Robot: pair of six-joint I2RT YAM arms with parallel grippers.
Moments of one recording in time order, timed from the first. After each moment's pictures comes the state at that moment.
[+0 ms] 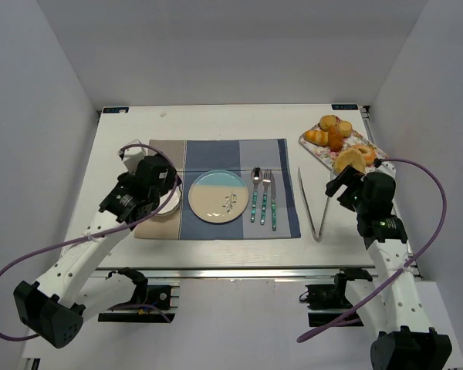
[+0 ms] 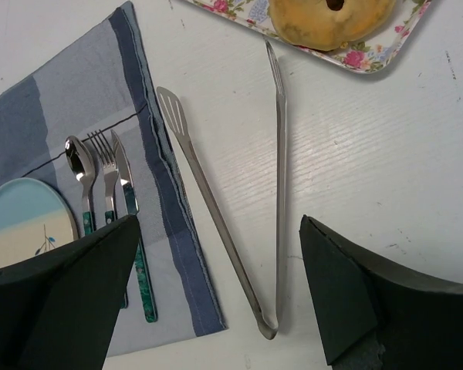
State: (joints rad) left arm -0.51 1.03 0.98 -0.68 -0.60 -0.80; right arm -0.01 0.74 0.64 -0.43 0.01 0.46
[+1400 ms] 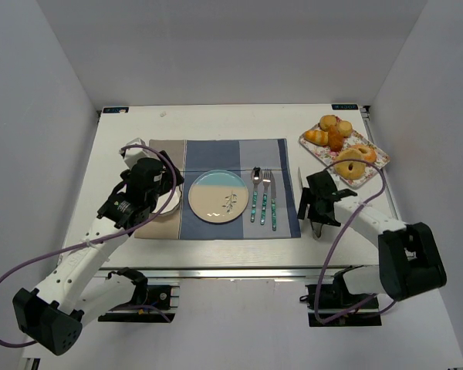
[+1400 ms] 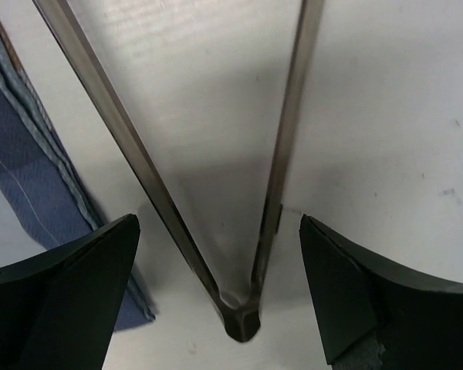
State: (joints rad) left arm -0.49 0.95 0.90 -0.50 -0.49 -0.71; right arm 0.34 1.30 0.65 -0.51 0.26 0.48
